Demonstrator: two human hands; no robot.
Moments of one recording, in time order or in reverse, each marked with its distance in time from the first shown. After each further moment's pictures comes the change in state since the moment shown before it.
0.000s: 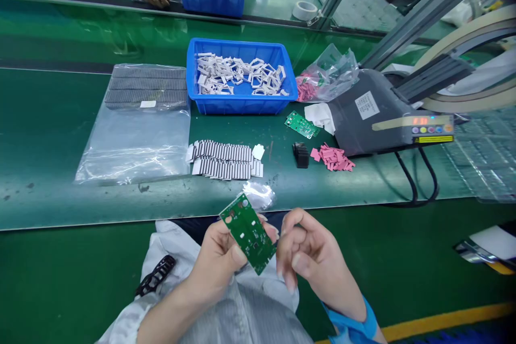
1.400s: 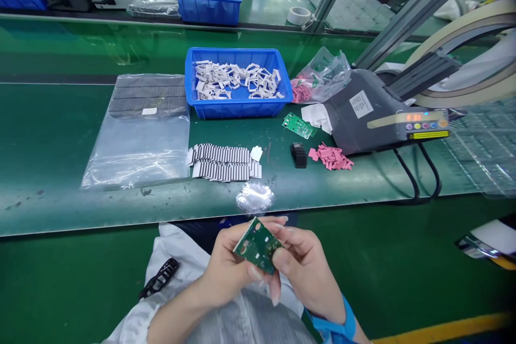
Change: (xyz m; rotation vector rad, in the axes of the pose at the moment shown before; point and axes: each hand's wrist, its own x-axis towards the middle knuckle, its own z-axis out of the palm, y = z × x) left_hand 0.001 -0.005 0.004 0.219 -0.250 -0.085; right_hand 0.003 0.015 0.015 -0.001 -0.028 -0.036
